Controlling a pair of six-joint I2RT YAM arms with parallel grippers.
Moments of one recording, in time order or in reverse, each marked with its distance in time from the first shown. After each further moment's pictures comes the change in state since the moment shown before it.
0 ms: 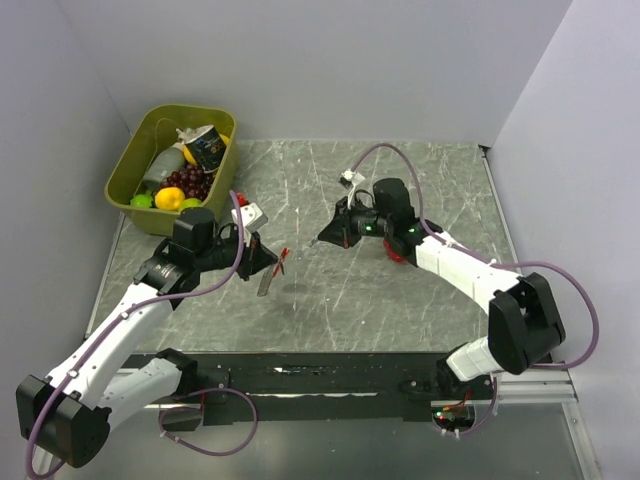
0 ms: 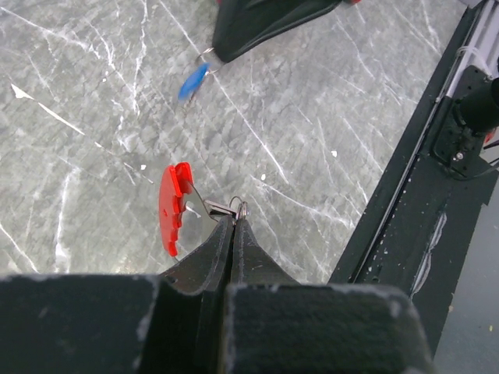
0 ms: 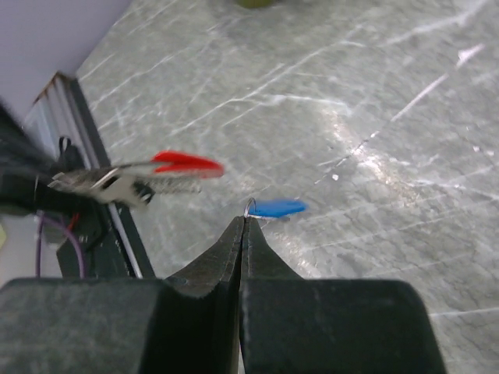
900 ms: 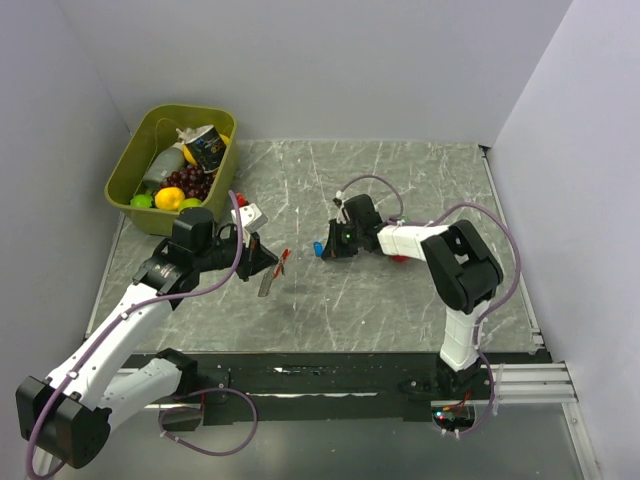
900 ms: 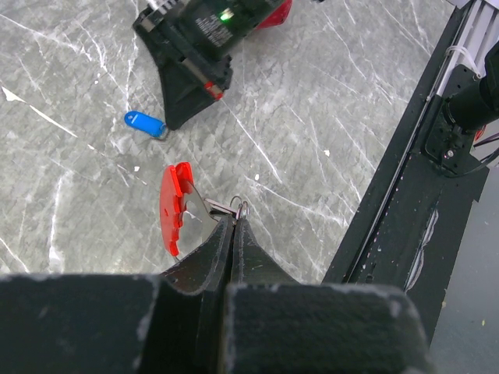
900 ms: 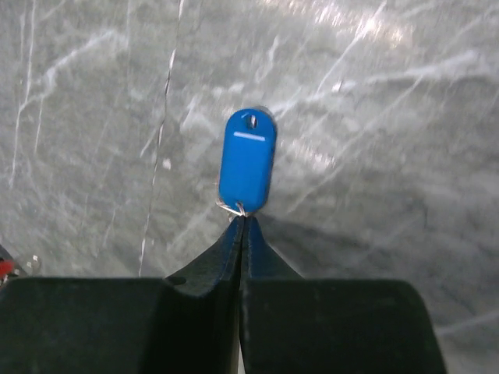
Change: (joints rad) left arm 0.007 -0.003 0.000 -0.003 0.020 0.000; right arm 0.000 0.467 0.099 -0.033 0.253 0.232
